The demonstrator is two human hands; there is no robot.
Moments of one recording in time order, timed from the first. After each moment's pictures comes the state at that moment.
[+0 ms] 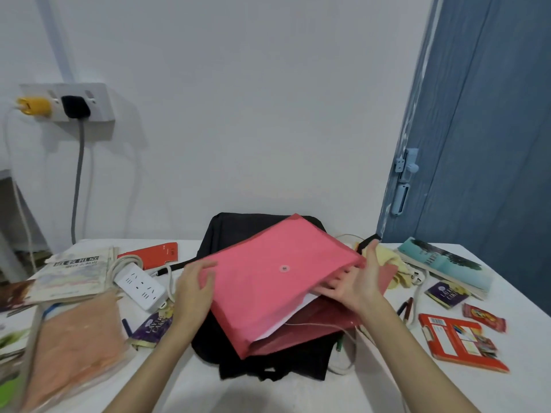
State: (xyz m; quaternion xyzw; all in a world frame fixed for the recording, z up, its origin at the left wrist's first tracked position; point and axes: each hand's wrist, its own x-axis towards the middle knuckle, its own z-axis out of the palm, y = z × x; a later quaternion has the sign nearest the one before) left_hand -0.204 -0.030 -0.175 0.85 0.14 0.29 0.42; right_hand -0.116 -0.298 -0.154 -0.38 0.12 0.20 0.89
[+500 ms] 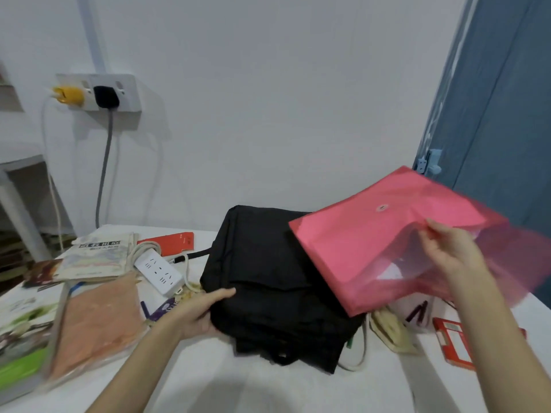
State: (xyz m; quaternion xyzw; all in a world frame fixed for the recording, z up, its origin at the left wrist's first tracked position) left_hand -0.231 -0.013 -0.182 0.56 0.22 -0.14 0.79; right_hand -0.115 -0.383 -0.074 -0.40 0.01 0.00 0.91
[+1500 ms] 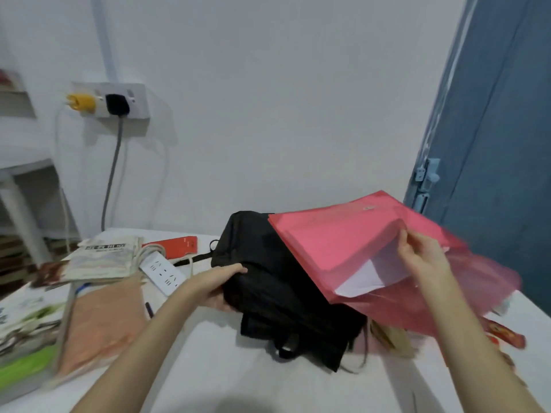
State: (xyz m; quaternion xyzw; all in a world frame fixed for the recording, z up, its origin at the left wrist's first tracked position) left_hand -0.209 -0.023 -0.136 0.71 0.24 -0.15 0.64; right_hand -0.118 -0.351 -0.097 -0.80 -0.05 -0.17 0.57
